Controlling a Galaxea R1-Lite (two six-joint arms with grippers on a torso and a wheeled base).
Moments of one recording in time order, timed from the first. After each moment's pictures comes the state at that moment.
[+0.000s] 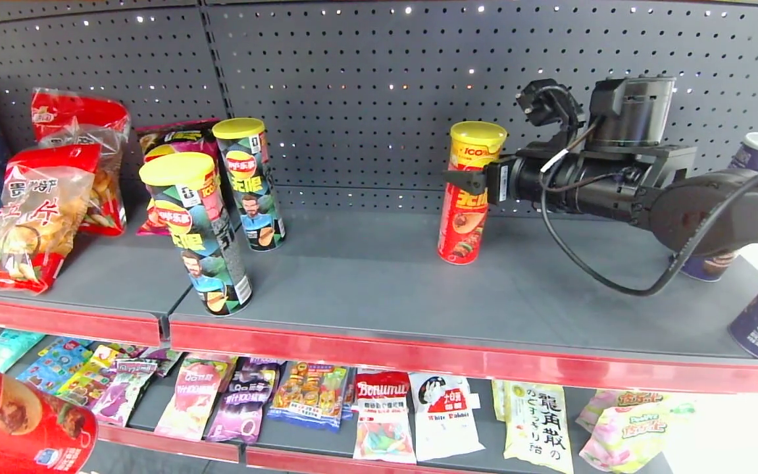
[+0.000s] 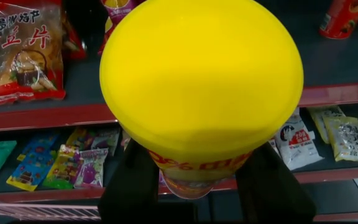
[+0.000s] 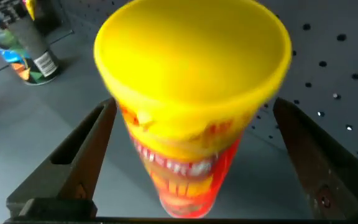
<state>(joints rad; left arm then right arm) -0.01 0.49 -0.61 0.23 -0.13 0.09 0.40 1.88 -1.34 -0.39 0.13 -0.08</state>
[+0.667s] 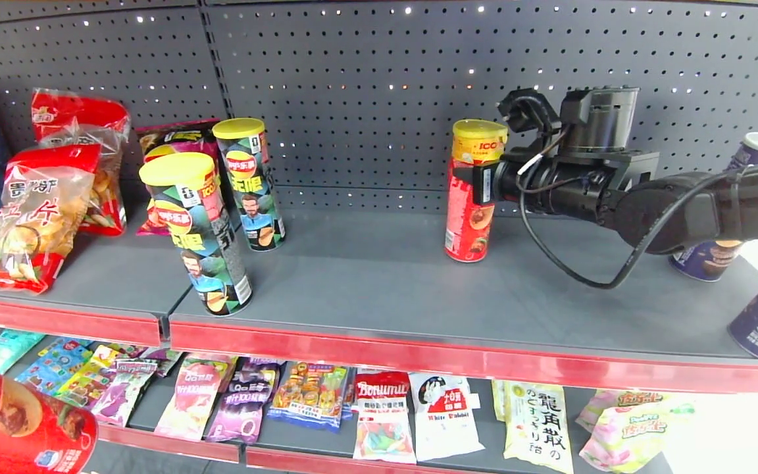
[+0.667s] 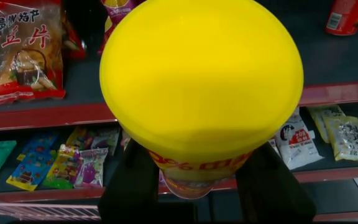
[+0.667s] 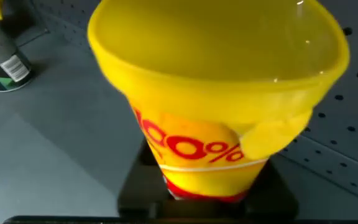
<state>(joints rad) -0.01 0.48 -0.61 0.23 -0.13 0.09 0.42 1.96 -1.40 -0.39 0.05 -0.08</state>
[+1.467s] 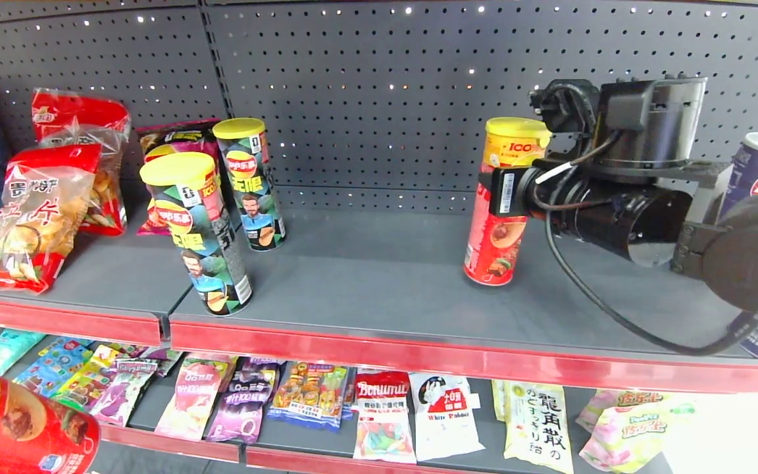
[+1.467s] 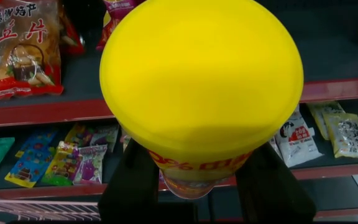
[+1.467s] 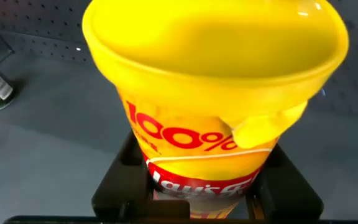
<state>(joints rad) -0.01 0.48 -0.59 0.23 -0.13 0.09 0.60 1.73 -1.16 -0.39 -0.42 0.07</state>
